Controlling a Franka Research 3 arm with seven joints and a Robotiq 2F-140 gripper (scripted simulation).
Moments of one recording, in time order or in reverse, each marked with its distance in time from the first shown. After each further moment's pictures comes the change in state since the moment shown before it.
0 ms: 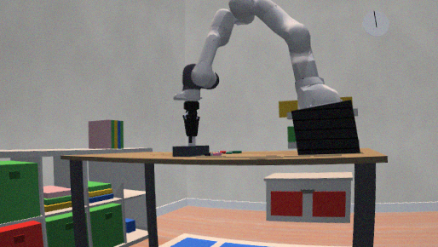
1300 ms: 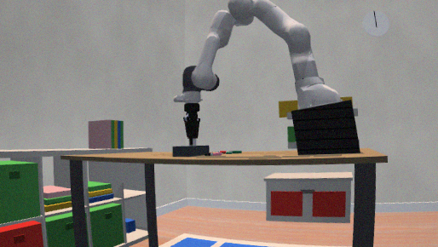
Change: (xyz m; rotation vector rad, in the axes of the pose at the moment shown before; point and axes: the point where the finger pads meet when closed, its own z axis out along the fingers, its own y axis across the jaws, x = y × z) arm -0.004 0.000 0.010 -0.001 -0.009 0.000
